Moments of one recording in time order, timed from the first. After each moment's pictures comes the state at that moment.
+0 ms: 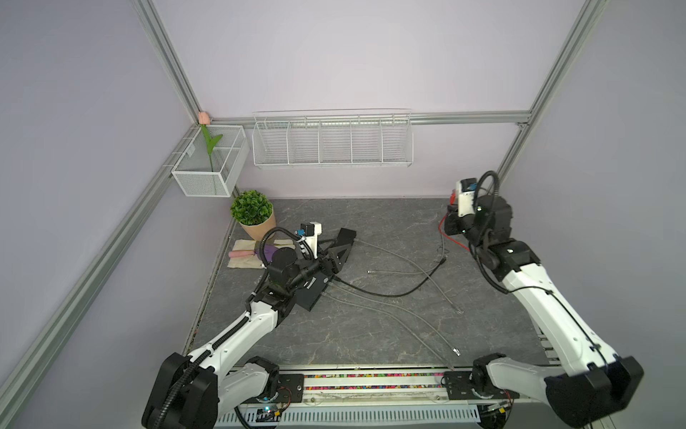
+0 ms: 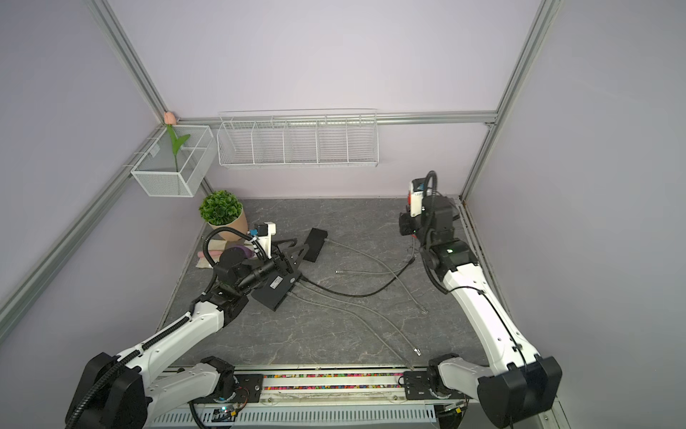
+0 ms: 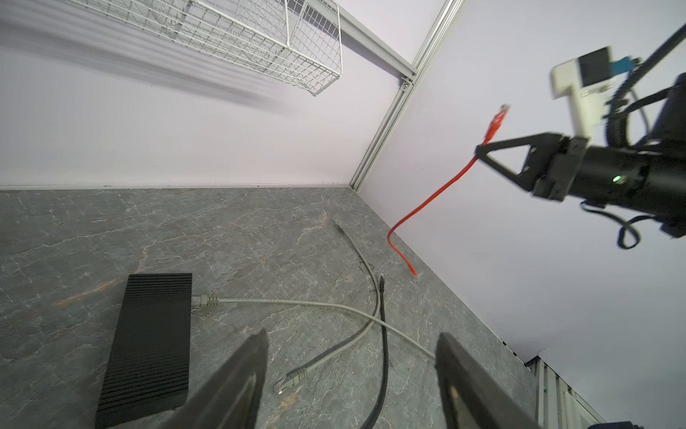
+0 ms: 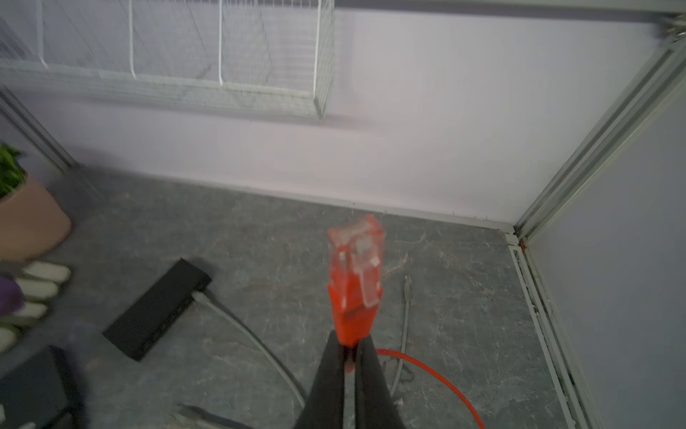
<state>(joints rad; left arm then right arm) -0.47 1.11 0.57 0.50 0.44 -0.44 0.35 1.25 1.18 -0.35 0.18 -0.02</state>
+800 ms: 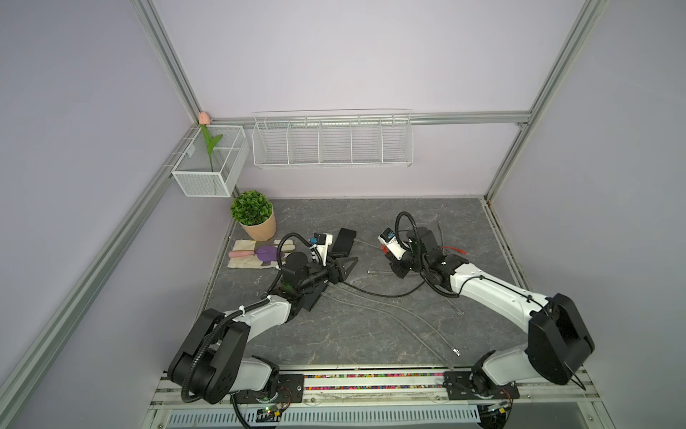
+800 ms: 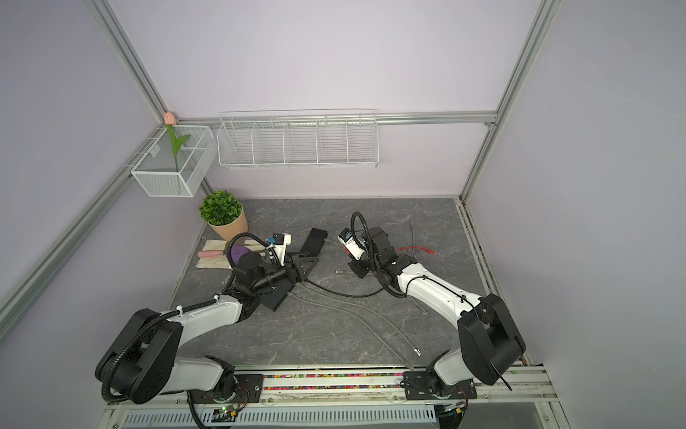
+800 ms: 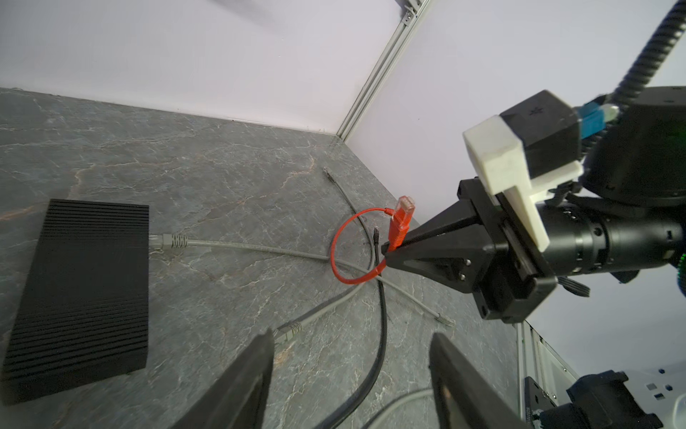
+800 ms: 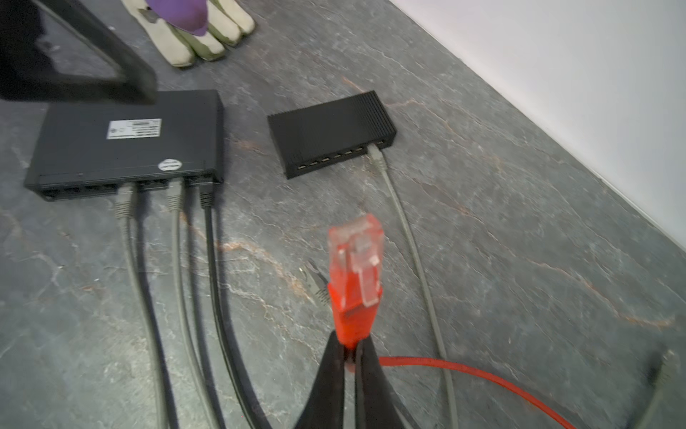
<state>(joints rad) -0.47 1.39 0.50 0.76 0.57 -0.48 0.62 1.47 0.98 -0.19 -0.13 -0.26</state>
